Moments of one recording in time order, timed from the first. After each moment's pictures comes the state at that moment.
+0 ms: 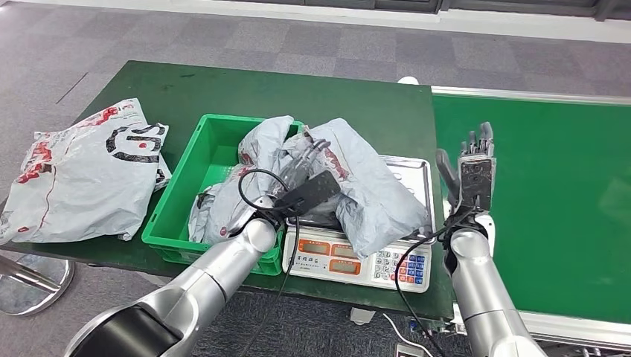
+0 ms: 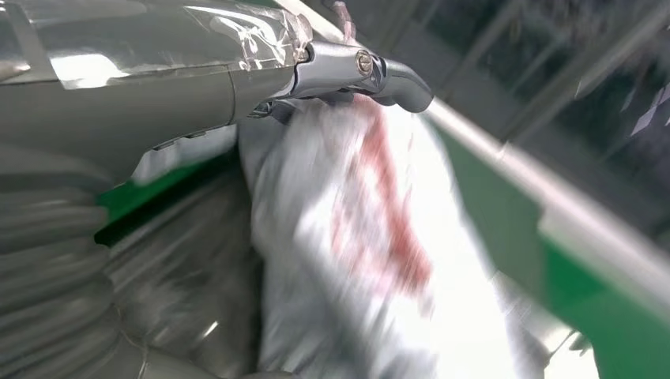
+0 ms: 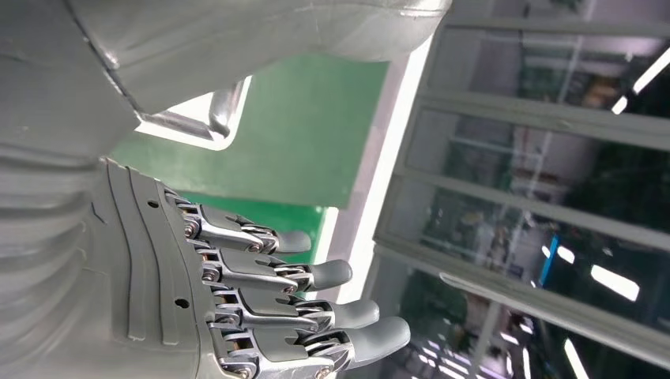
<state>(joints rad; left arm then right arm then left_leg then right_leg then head) -0.81 -0.30 -0.51 -0.44 -0.51 0.18 -0.29 -0.45 -0.01 0.11 -1.05 0.15 -0.53 -0.46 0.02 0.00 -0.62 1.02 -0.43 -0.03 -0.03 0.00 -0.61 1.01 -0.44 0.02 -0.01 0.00</state>
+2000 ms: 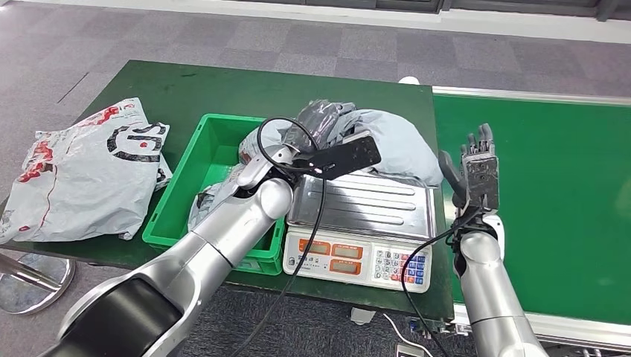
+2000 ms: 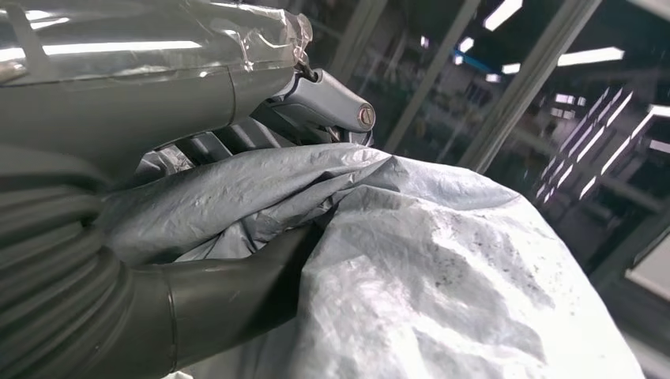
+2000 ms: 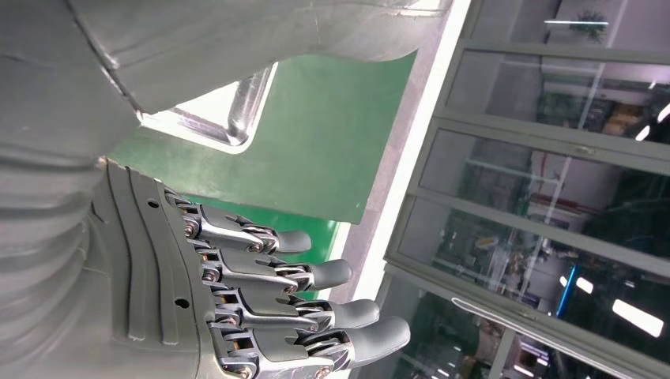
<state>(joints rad) -0.98 -0.34 -0.57 -0.60 -0.60 0.20 -0.21 -0.42 -0.02 0.05 -1.12 0.20 -0.43 -0.38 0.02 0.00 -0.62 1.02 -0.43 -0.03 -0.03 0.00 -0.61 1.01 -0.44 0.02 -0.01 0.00</state>
